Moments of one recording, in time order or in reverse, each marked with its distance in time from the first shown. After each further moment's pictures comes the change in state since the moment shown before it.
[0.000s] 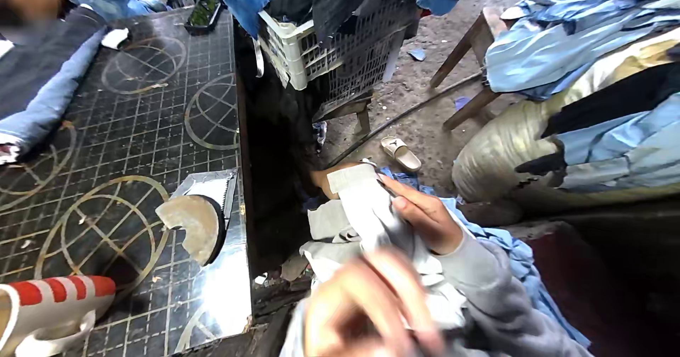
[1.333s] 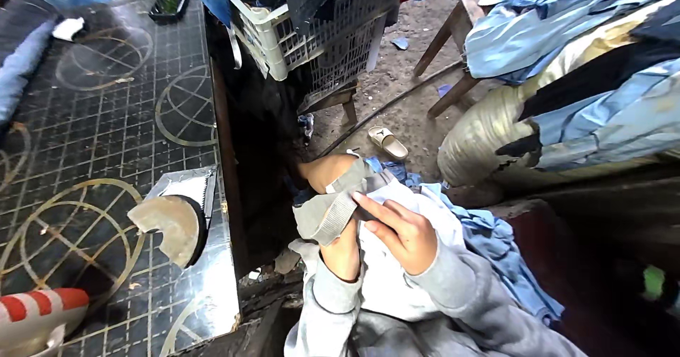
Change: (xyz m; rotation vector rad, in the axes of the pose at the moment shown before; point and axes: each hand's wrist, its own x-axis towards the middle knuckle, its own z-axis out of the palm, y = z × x) left_hand -0.031 -0.124 -0.044 0.219 0.678 -0.106; right_hand -0.037 -0.014 0.030 -0.520 0.134 -0.045
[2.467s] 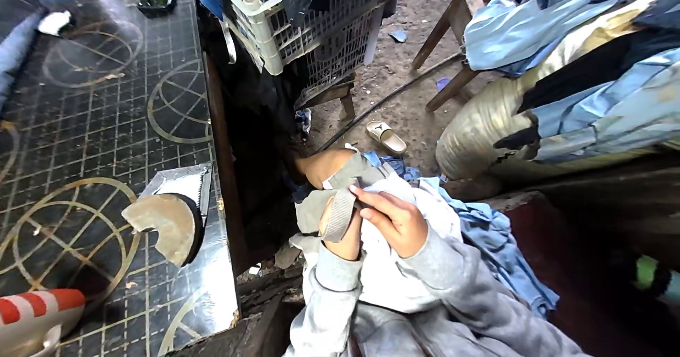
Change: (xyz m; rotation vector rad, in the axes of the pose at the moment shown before) left_hand 0.005 -0.037 -0.017 0.184 -0.061 0.140; right_hand 0.000 0.012 0.010 0.122 -0.047 0.082
